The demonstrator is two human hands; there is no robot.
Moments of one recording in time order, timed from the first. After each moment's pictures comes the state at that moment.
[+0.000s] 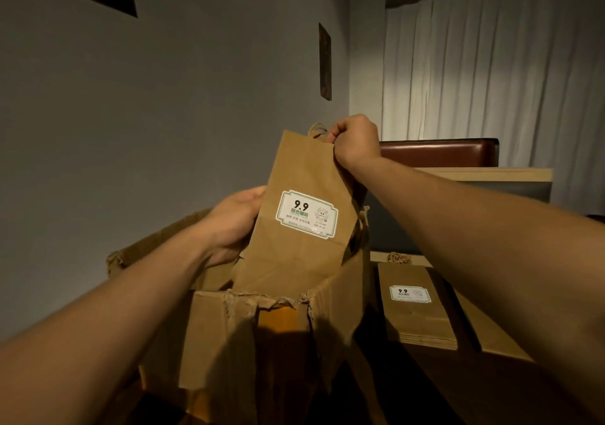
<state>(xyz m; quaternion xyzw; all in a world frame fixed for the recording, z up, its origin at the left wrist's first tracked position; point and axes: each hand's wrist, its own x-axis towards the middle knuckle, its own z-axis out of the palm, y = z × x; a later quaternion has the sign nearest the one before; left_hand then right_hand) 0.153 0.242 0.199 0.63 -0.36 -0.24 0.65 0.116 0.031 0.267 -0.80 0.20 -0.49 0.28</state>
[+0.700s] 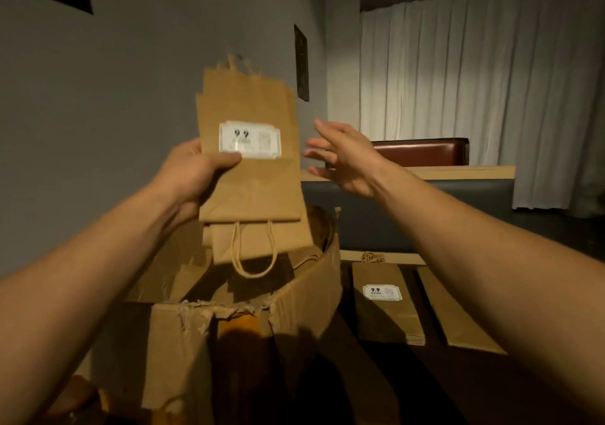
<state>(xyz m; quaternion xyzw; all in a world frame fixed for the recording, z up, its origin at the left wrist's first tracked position) 0.150 0.224 0.253 0.60 -0.33 -0.07 0.72 0.058 0.017 0.259 -0.65 0.06 -0.32 0.69</state>
